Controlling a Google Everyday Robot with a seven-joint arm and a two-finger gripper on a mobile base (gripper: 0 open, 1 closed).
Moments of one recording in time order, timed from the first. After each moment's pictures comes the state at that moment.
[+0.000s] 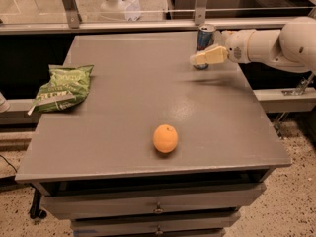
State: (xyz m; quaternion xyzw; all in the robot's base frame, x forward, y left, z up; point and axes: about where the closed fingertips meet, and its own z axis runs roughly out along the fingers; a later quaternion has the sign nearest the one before) arm 0.742 -0.166 0.890 -0.35 0.74 0.20 0.54
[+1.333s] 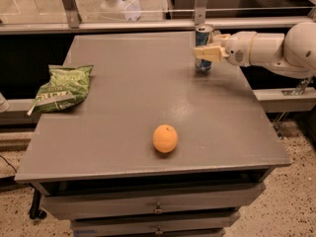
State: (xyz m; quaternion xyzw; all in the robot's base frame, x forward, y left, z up) arm 0.716 -0.141 0.903 -0.37 0.70 0.26 0.56
